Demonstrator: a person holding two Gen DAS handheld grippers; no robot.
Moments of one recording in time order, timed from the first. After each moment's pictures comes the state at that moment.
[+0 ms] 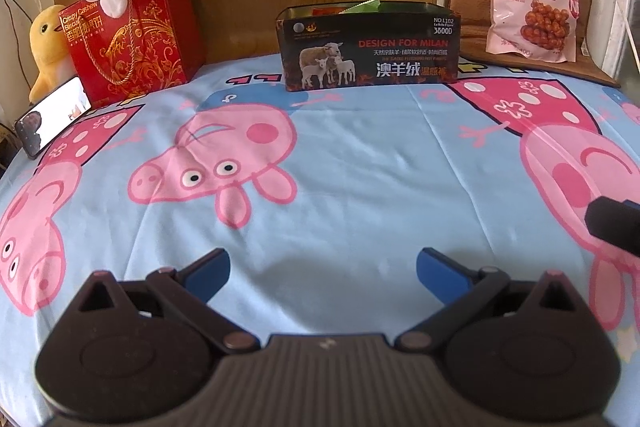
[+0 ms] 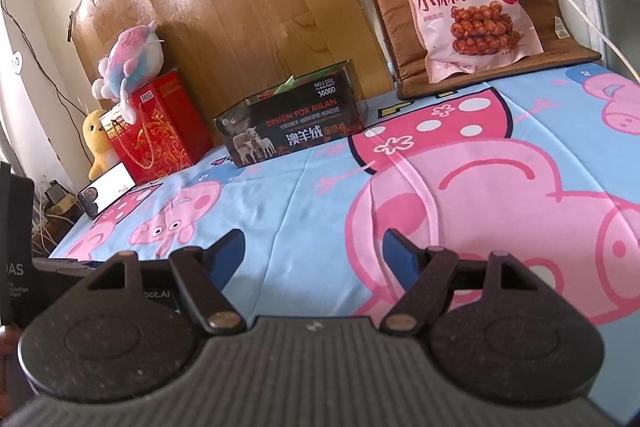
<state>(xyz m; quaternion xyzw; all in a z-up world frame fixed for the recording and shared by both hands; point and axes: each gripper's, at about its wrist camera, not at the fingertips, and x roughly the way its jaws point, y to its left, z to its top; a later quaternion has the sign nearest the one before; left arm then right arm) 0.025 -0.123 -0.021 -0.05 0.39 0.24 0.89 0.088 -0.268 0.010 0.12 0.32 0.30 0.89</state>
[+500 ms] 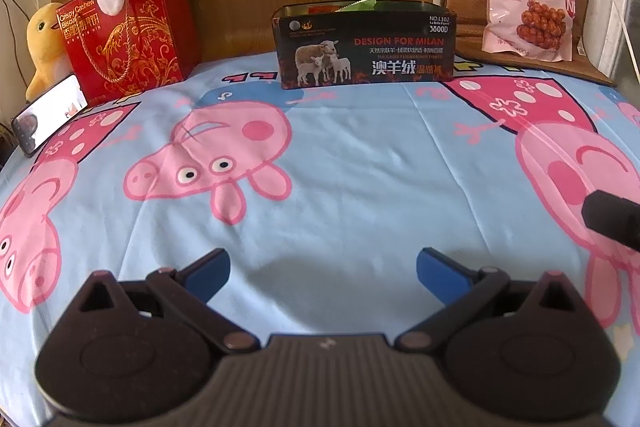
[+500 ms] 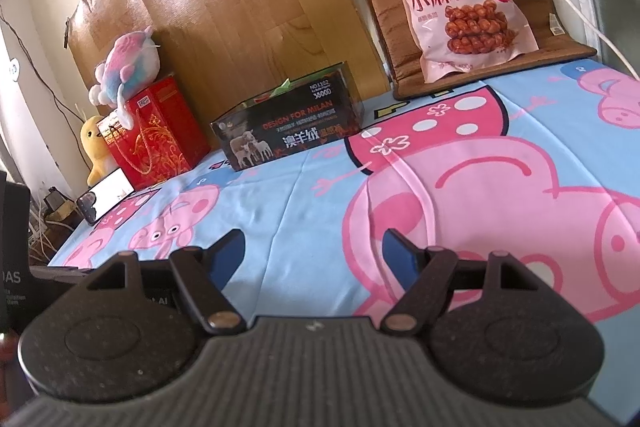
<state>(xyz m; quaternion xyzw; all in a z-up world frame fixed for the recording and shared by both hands) 0.024 -0.126 -0.022 -0.05 0.39 0.23 0.89 0.089 -0.269 0.009 0.13 0.32 0.30 0.89</state>
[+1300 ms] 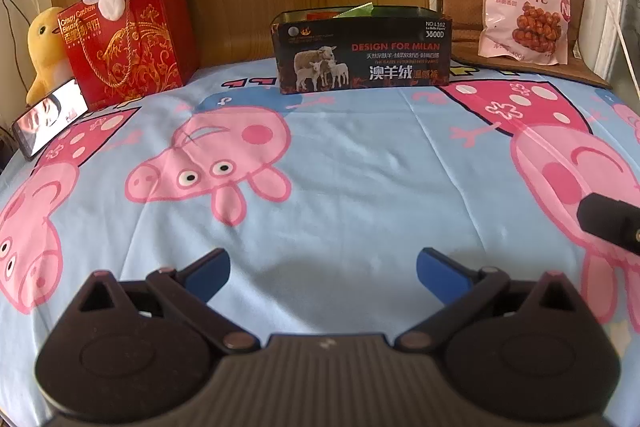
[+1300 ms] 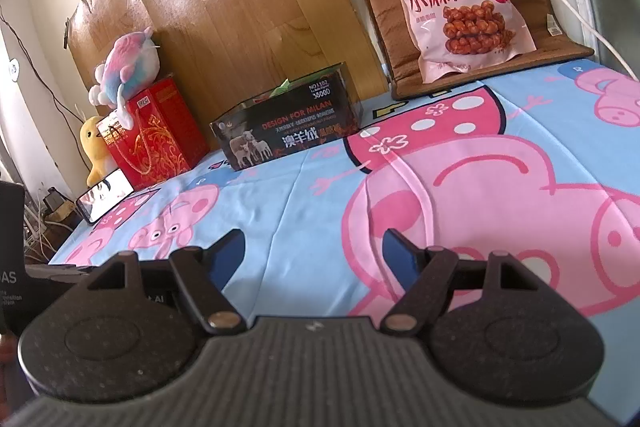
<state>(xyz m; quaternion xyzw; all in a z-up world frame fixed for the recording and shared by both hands) 0.020 -0.129 -0.022 -0.05 0.38 0.23 0.89 0.086 -0.271 0.008 0.13 0.32 0.30 0.89</state>
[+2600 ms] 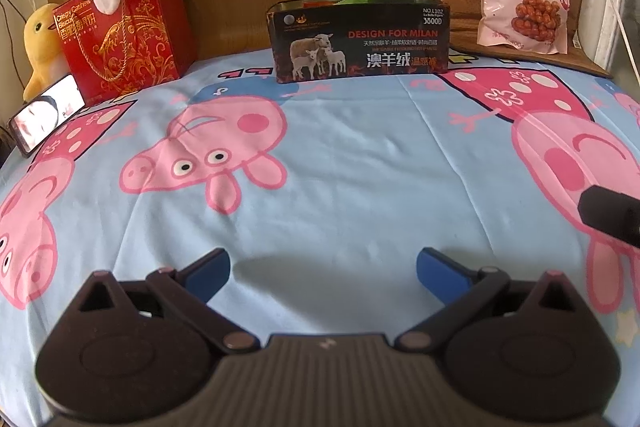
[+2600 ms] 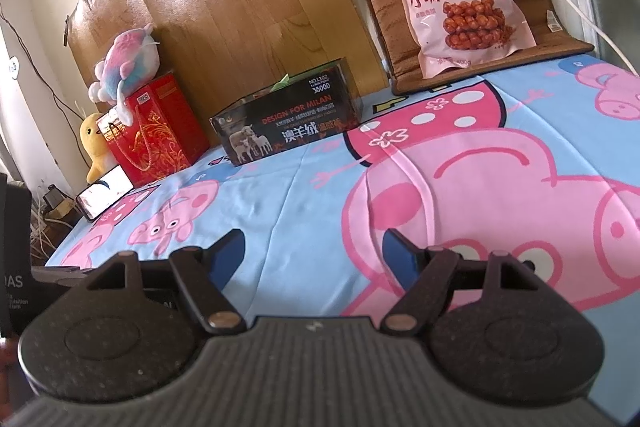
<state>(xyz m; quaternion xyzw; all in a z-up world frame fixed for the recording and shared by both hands) 0.021 -0.131 -0.029 -0.05 0.39 0.23 0.89 0.086 -0.270 0.007 0.13 0.32 0.30 0.89</state>
